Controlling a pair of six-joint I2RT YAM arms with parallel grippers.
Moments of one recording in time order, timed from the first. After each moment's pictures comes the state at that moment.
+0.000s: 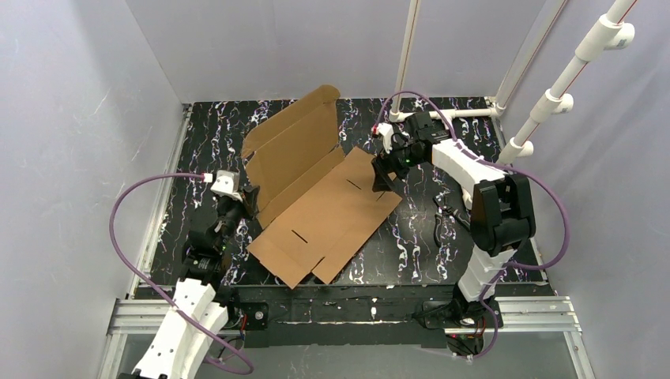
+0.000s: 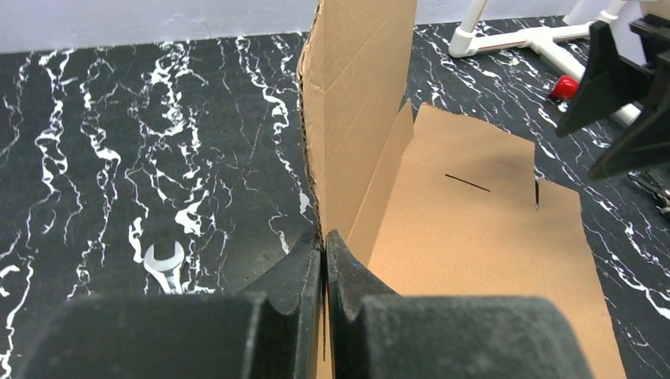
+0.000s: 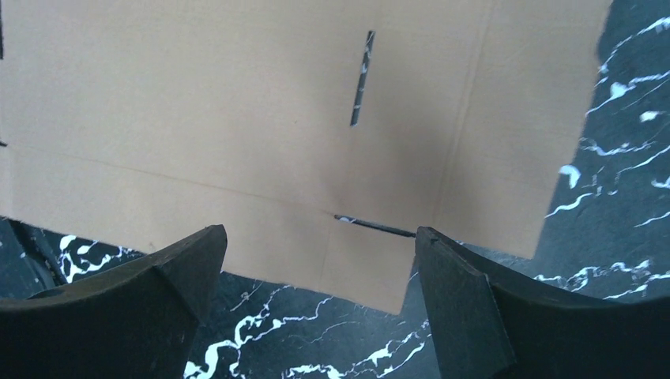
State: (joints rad) left arm -0.18 0.56 0.36 0.13 0.15 -0.11; right arm 0.33 1.79 1.37 -0.65 -0.67 -0.52
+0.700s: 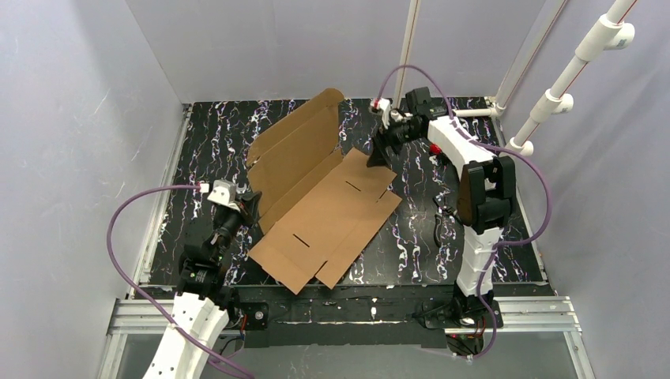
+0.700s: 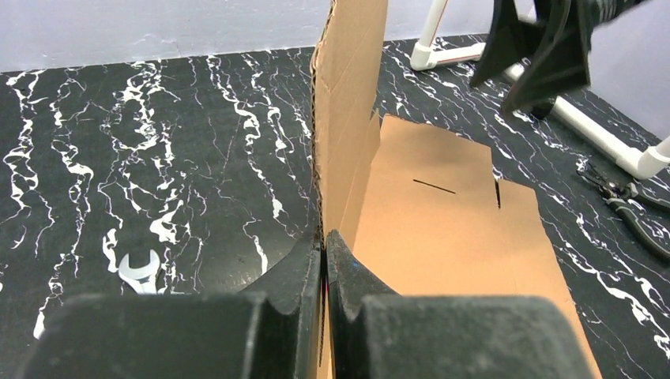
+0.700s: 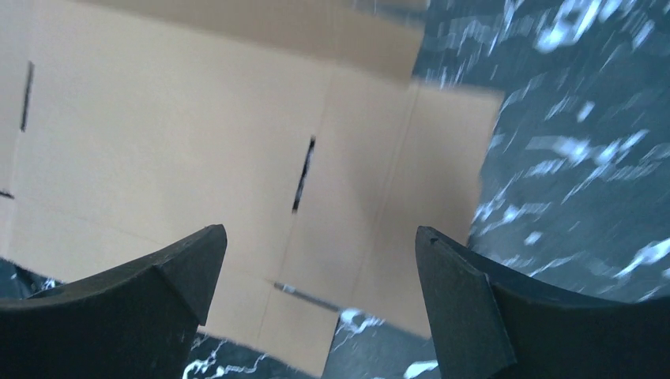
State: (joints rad) left arm -0.18 0.38 0.32 0.07 0.23 -0.13; right arm 0.27 2.02 1.67 -0.70 -0.84 -0.56
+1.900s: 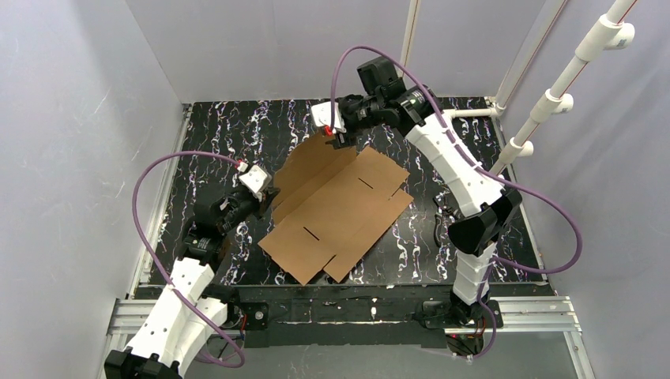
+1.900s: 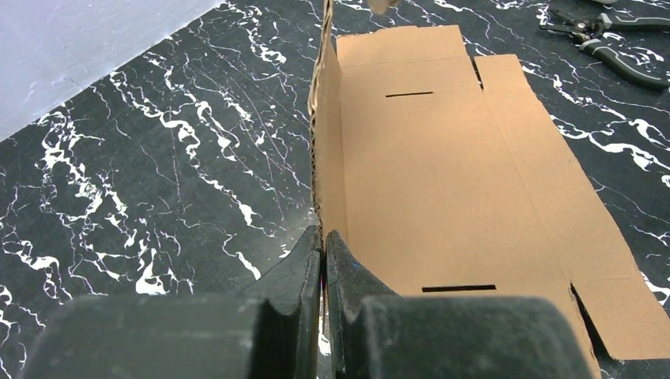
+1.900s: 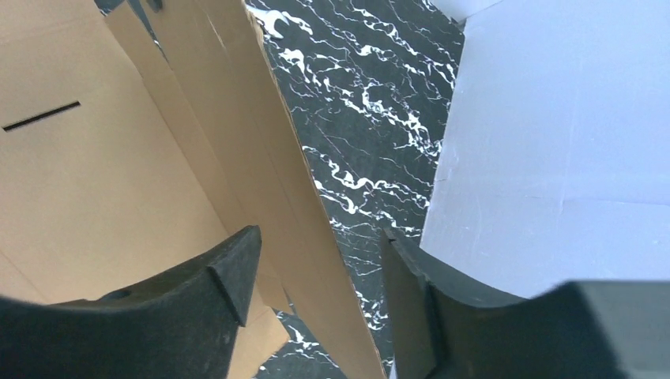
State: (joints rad) left arm -0.23 0.72 0.55 -0.06 0.49 0.23; right arm 0.67 1.89 2.24 -1.03 -0.69 -1.22
